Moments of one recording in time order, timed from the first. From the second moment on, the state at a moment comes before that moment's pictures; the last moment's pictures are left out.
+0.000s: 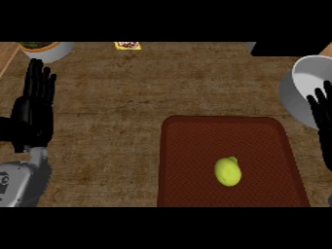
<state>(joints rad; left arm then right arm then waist) -0.25 0.28 -0.05 -1.54 0.22 0.40 0.00 -0.05 -0.39 0.00 -1.71 -0.45 -0.27 0.06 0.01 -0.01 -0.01</state>
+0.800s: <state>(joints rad) -0.16 0.28 -0.19 -1.61 0.25 0.28 0.23 0.09 -0.36 0.18 -1.68 -0.17 -0.38 -0.05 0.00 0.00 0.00</state>
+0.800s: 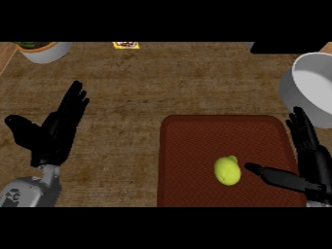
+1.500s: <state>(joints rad) -0.14 0.27 -0.19 -1.65 0.24 0.26 0.26 0.13 -0.84 0.08 -2.00 -0.24 -0.06 0.49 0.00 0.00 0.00</state>
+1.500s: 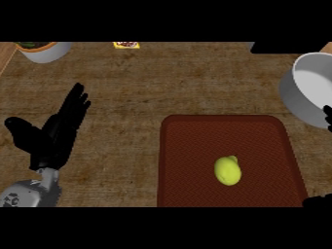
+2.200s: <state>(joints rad) -0.13 0.25 -0.16 -1.68 0.21 0.22 0.29 -0.10 -0.77 0.17 -1.88 -0.31 0.13 0.87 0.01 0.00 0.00</state>
